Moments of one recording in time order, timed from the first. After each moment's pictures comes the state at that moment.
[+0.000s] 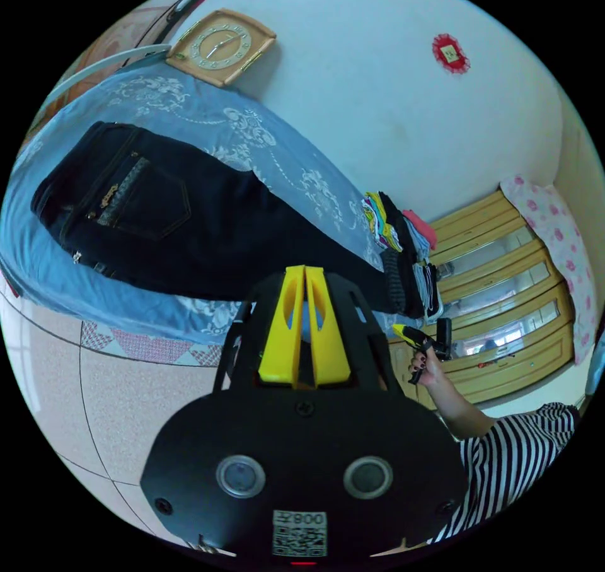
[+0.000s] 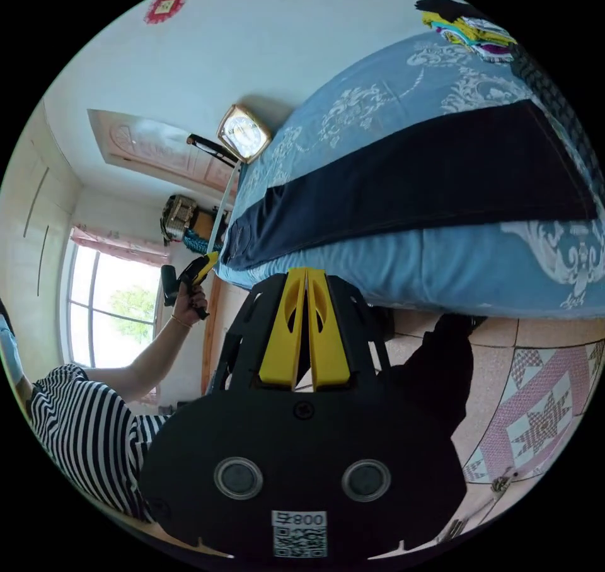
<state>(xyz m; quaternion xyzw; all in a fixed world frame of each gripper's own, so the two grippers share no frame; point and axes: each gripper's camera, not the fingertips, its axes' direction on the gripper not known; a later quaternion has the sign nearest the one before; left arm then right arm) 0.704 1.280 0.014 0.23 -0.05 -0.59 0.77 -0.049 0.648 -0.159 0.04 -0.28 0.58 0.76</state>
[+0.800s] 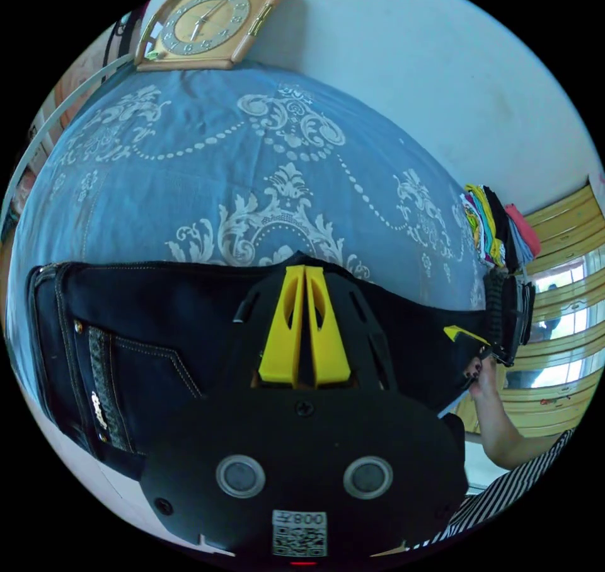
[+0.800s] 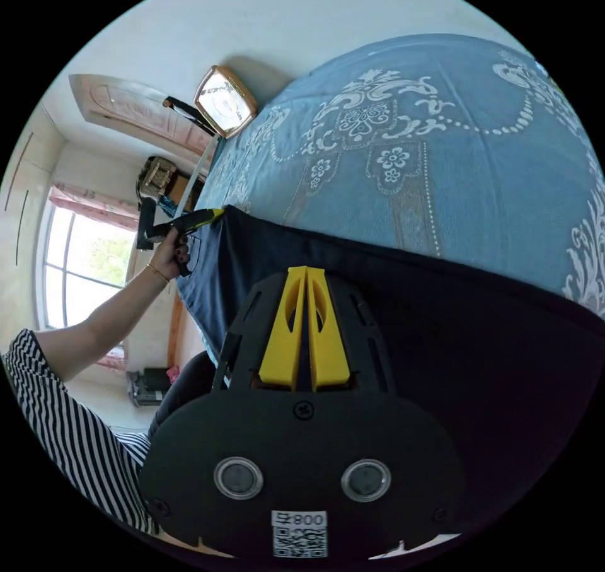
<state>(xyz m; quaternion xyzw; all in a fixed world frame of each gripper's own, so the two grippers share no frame) 0.381 1.026 0.286 0.05 -0.16 -0.61 0.77 0.044 0.782 0.012 -0.03 -0.28 0.49 0.83</state>
